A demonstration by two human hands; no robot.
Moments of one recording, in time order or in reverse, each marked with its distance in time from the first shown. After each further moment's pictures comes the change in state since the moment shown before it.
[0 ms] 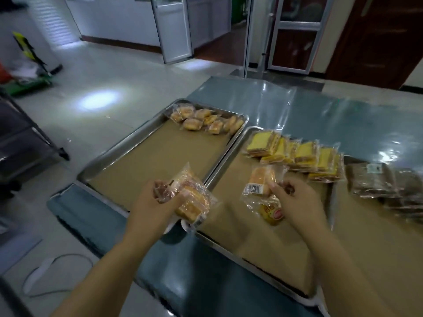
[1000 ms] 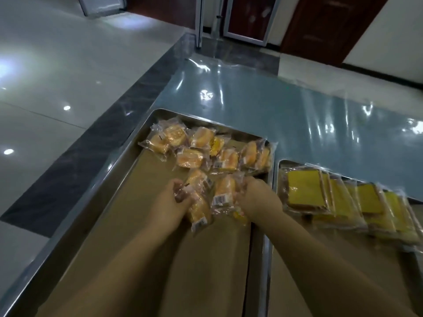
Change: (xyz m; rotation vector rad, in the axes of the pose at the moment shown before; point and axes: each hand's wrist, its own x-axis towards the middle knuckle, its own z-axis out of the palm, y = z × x) left_hand 0.380 -0.085 0.056 0.046 -0.523 -0.055; right_hand 0.251 -0.088 0.236 -0.539 -0.246 0.291
